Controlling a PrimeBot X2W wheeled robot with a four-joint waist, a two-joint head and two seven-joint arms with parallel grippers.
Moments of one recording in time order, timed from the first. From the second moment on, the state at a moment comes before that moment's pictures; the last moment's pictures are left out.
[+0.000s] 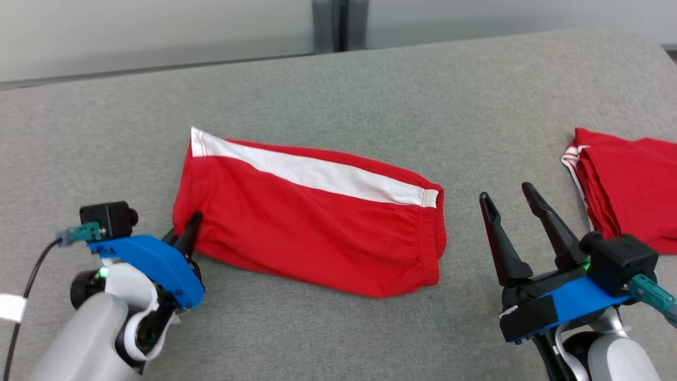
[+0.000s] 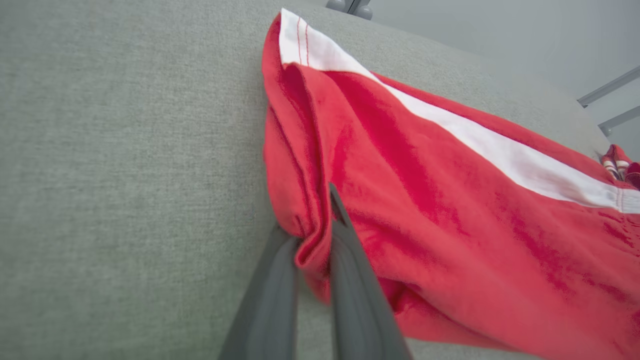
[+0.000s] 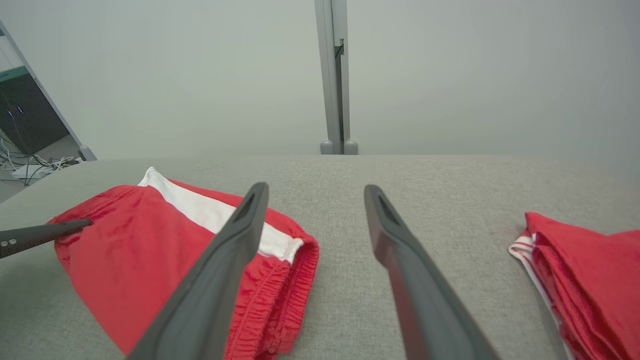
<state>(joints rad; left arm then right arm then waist) -0.44 0.46 -0.56 0.40 -0.99 0.01 0.16 -0.11 -0.05 0.08 -0.14 0.19 0.13 0.06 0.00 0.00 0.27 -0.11</state>
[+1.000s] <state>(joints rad) -0.20 0.38 -0.48 0.19 -0.88 0.11 -0.24 -0.08 -0.05 0.01 0.02 0.18 0.13 0.13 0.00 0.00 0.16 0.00</state>
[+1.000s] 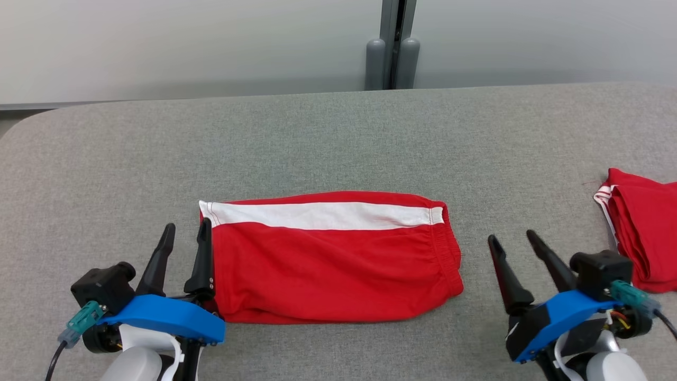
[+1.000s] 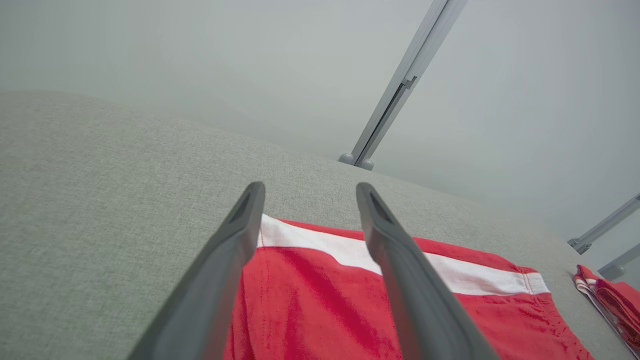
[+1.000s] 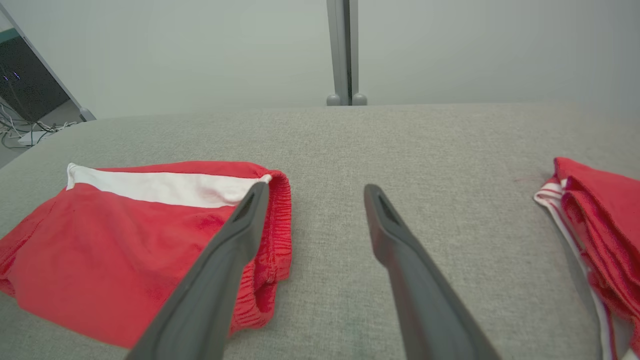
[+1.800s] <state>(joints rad) -0.14 0.30 -0.47 0.18 -0.77 0.12 -0.26 -0.39 -0.05 0.07 0.57 0.18 0.13 0.44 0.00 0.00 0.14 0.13</state>
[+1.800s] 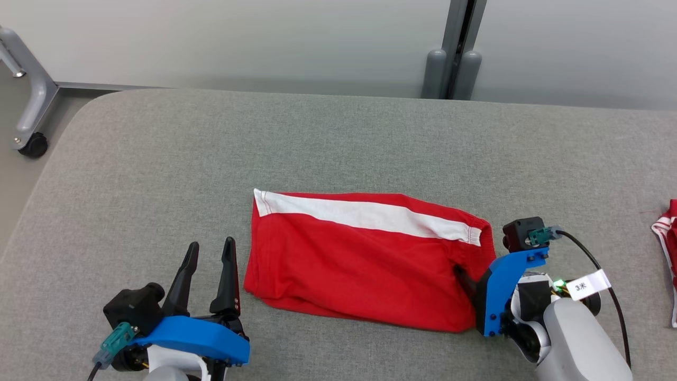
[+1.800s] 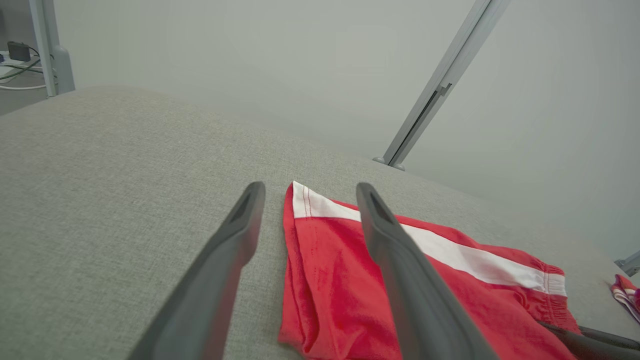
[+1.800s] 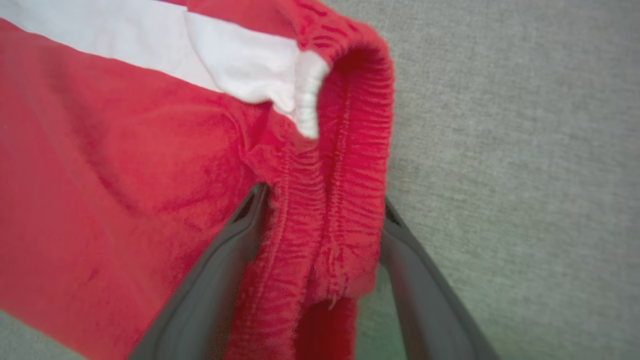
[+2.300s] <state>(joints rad) -0.14 0.28 -0.51 0.18 -0.74 0.11 -0.26 -0.45 -0.12 0.11 0.66 0.27 0.13 0.47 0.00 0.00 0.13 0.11</state>
